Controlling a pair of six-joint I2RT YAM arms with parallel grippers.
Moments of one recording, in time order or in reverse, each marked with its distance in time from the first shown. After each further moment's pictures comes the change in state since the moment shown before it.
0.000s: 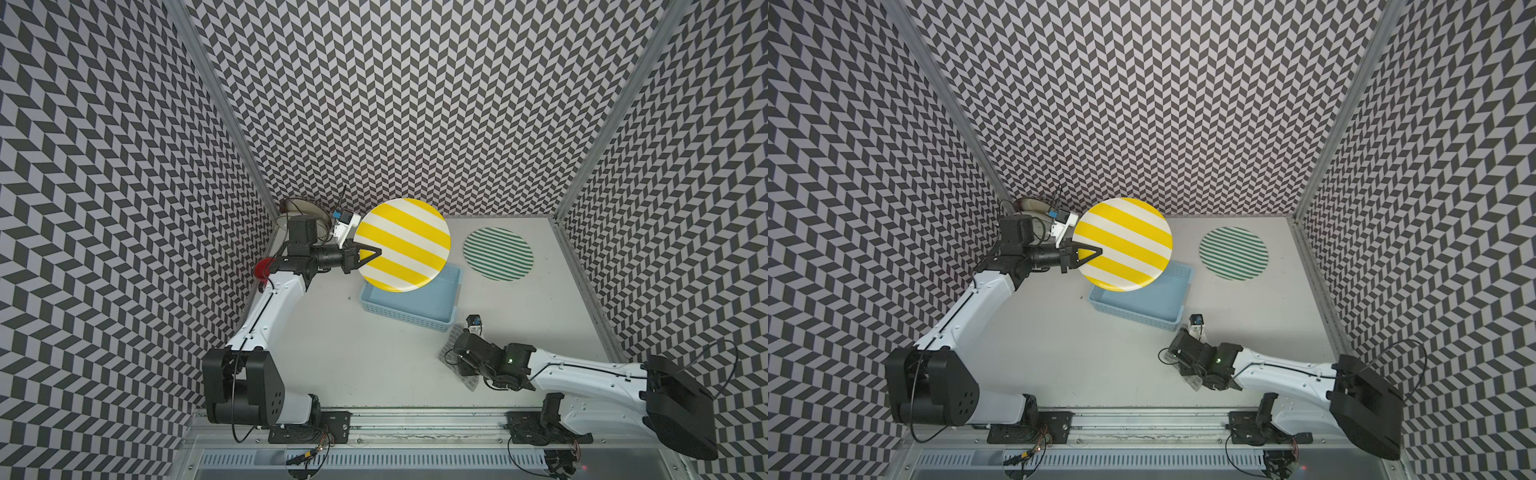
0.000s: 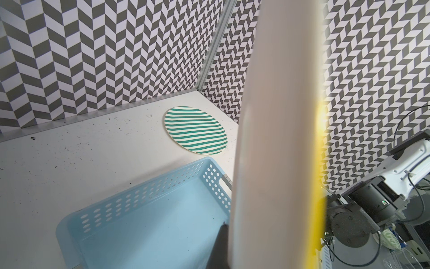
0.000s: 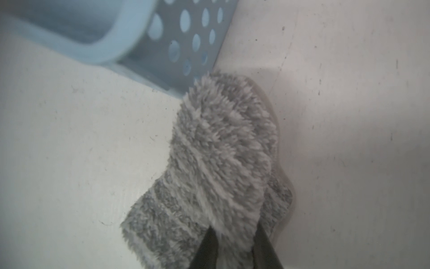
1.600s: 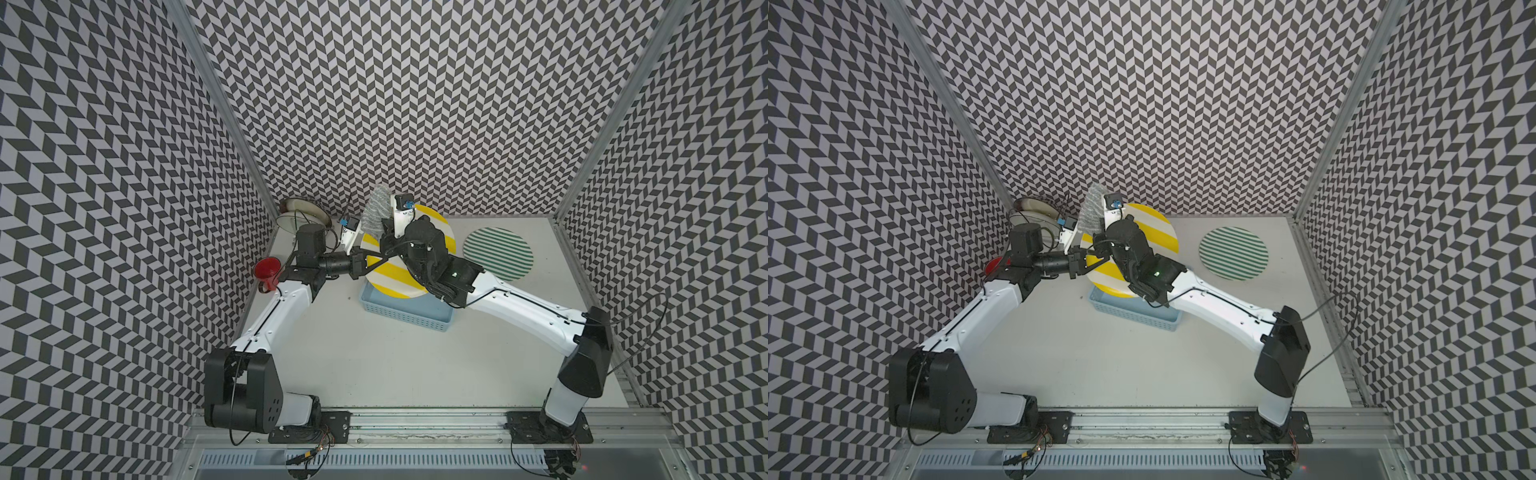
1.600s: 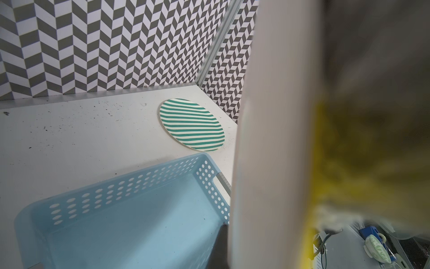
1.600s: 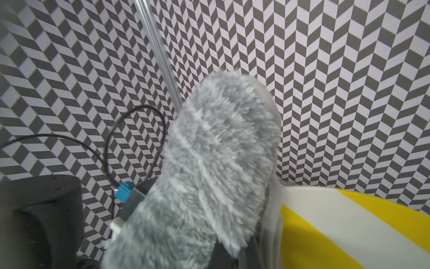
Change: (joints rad) left arm -0.056 -0.030 -0.130 0.174 -0.065 -0.174; right arm -0.116 0.578 1.146 0.430 0.134 -0.676
